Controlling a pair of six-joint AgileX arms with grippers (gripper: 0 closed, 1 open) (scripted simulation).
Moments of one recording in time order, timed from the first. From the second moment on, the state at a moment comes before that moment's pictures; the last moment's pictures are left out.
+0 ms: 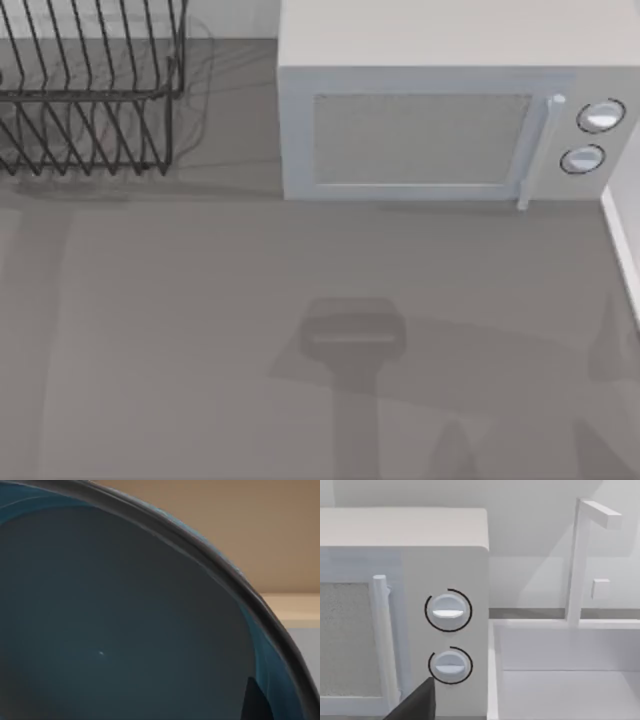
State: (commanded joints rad) left arm 0.18 0.90 1.12 -0.23 0.20 0.01; right arm 0.00 0.00 0.00 0.00 0.00 0.00
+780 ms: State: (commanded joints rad) left arm 0.10 1.55 1.00 0.56 0.14 0.02; right arm 0.00 0.00 0.00 0.00 0.00 0.00
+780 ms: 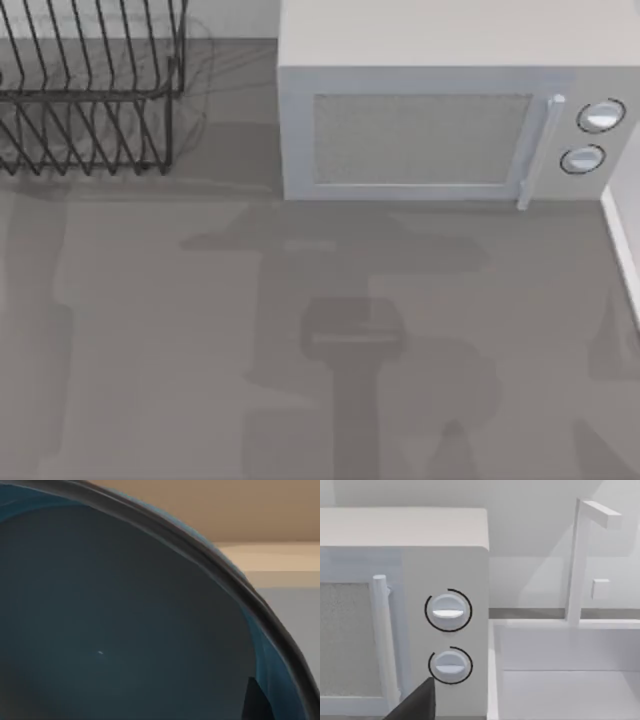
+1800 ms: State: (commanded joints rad) left arm 0.07 1.76 0.92 0.83 0.11 0.02; right arm 0.00 0.00 0.00 0.00 0.00 0.00
